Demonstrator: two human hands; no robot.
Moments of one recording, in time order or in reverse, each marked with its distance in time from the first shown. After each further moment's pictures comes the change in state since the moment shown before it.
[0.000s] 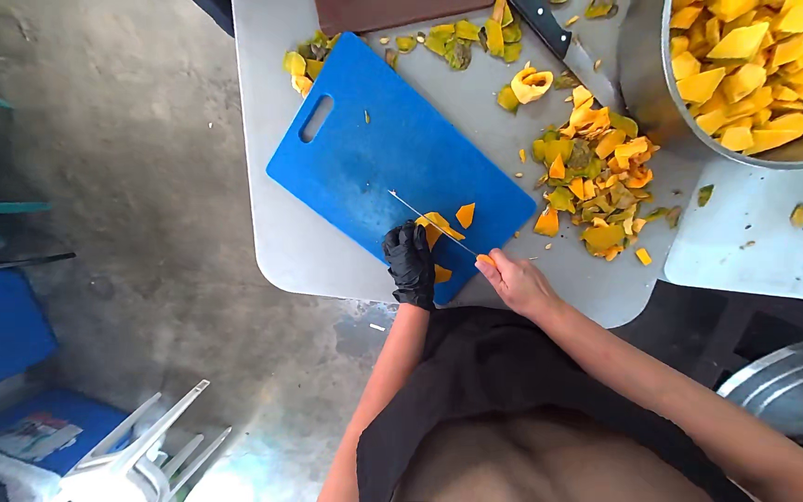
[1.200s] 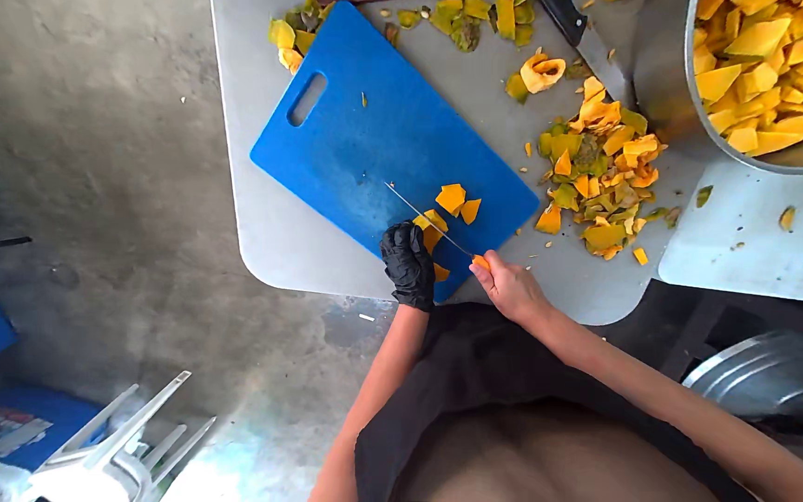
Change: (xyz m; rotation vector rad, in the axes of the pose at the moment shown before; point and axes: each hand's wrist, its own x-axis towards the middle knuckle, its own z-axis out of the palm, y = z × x) left_hand -0.011 -0.002 0.002 -0.025 0.076 0.001; right_hand -0.001 -0.016 0.011 -0.035 -0.047 0.089
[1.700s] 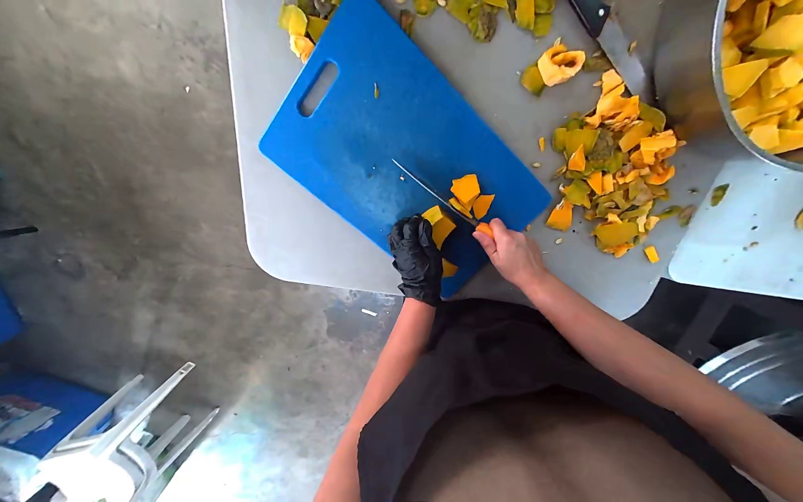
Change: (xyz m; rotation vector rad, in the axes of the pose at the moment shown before) left_hand 0.008 0.000 0.002 0.009 0.027 0.007; right_hand 0.049 0.015 0.008 -0.108 0.189 -0.047
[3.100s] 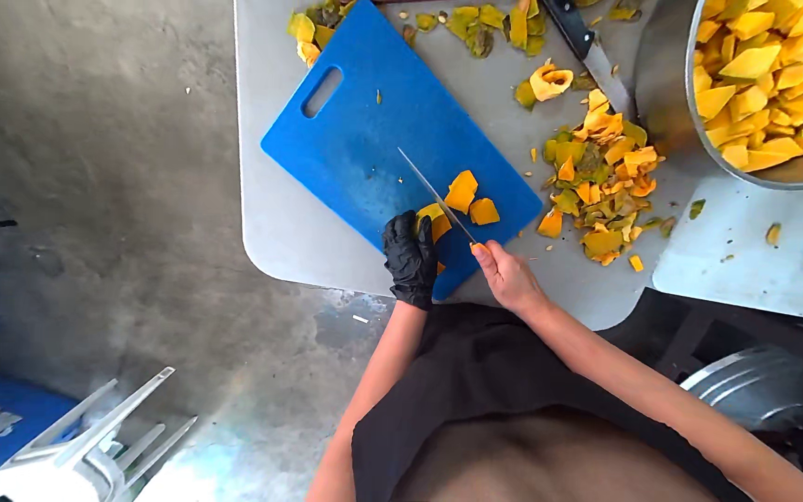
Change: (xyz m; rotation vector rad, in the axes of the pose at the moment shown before) left_hand 0.009 0.009 -0.018 0.006 -0.180 -0.093; right_hand -0.035 -0.020 -0.017 0.240 -0.020 -0.010
